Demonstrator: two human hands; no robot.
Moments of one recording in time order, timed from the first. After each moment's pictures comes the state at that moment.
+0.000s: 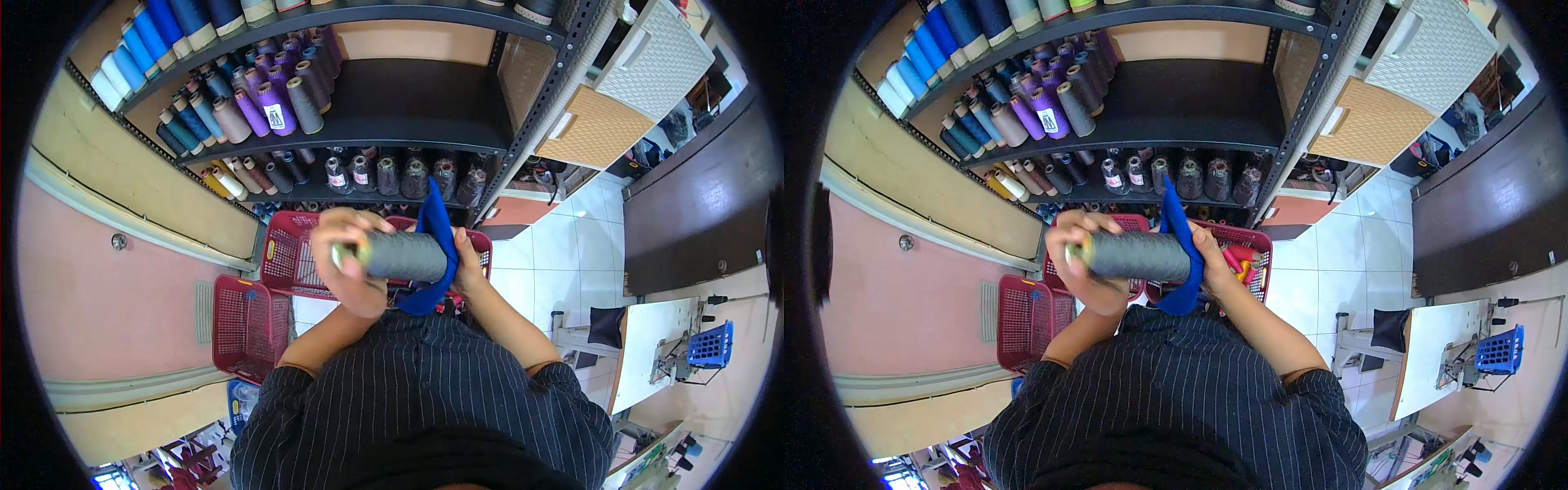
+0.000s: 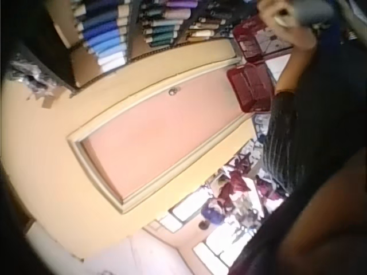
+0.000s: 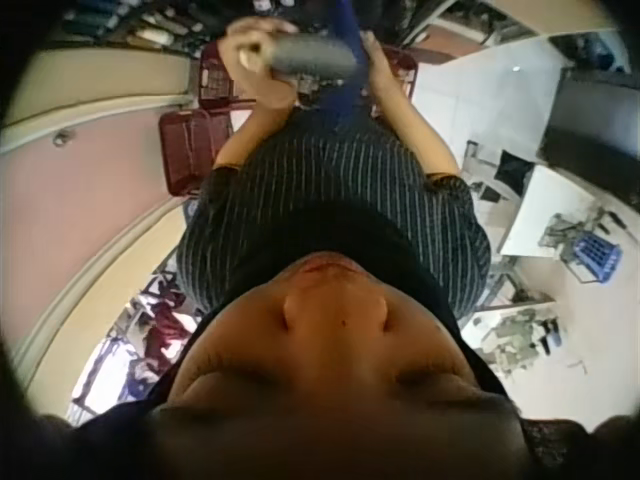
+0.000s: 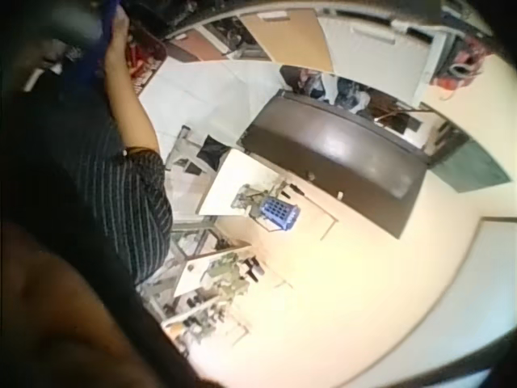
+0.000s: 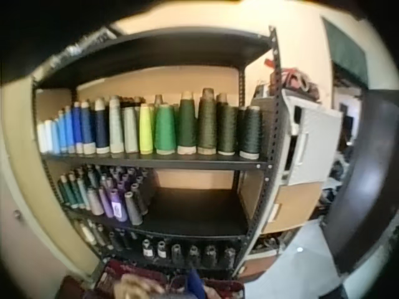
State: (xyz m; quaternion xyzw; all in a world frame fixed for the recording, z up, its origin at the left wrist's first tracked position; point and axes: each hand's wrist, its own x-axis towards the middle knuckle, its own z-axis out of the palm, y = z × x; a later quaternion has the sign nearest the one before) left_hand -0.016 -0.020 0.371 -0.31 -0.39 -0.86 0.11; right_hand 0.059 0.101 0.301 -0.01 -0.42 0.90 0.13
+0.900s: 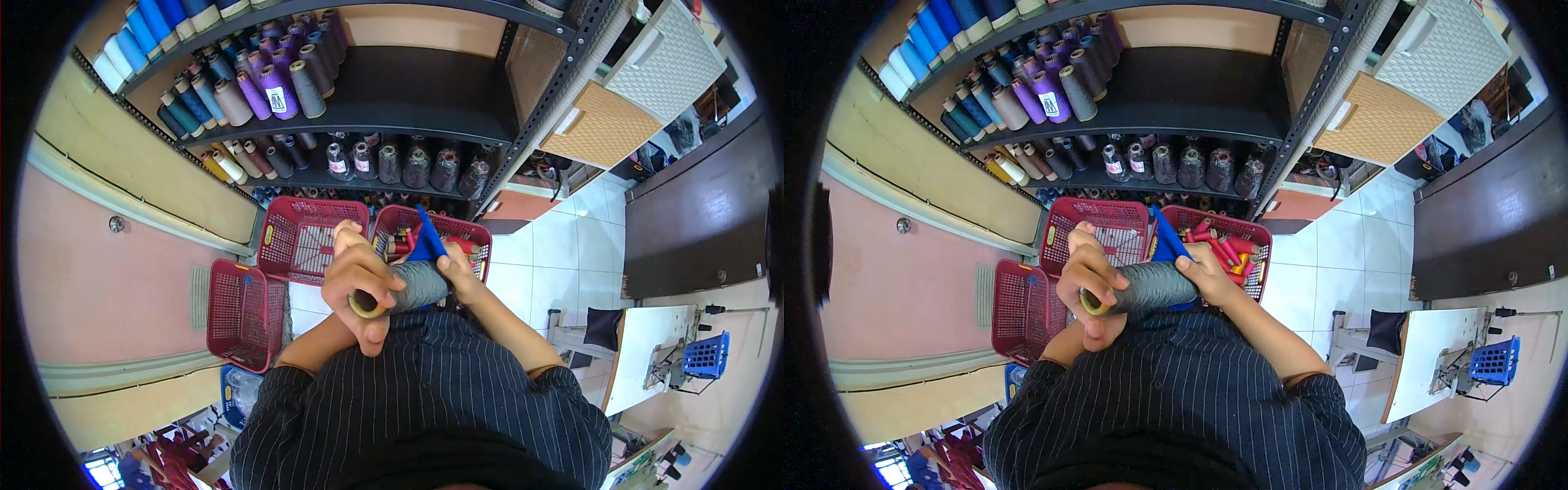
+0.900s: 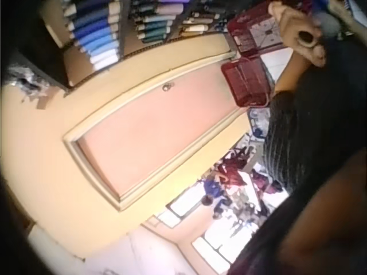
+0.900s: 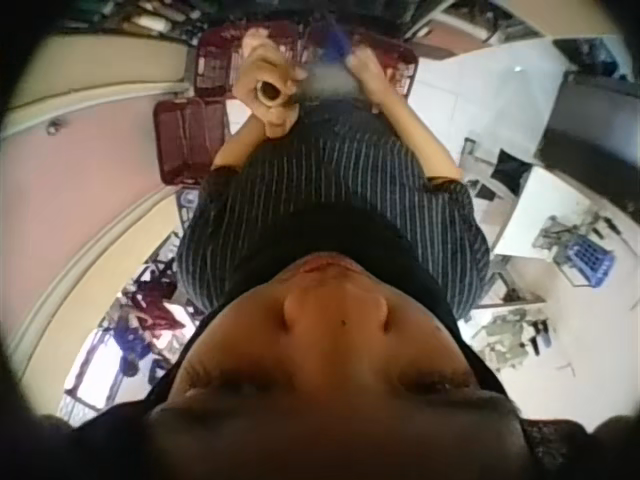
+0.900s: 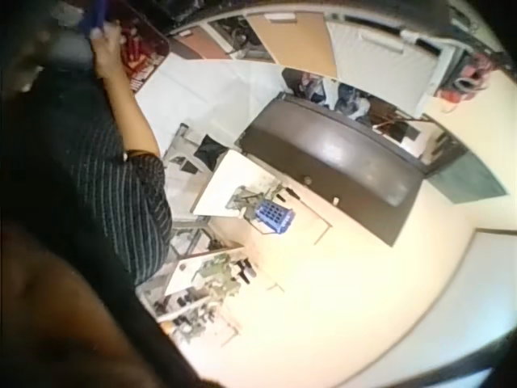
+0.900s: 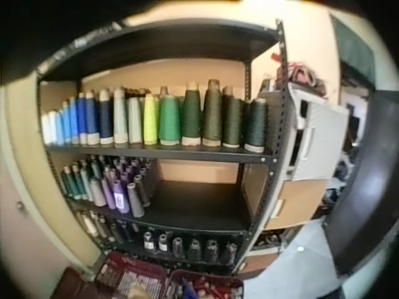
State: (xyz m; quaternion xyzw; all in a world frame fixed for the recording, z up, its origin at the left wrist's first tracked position) left_hand -0.022 -0.050 0.358 -0.57 -0.43 -0.69 0.14; right_hand 0.080 0.103 0.272 0.00 -0.67 0.73 0.13
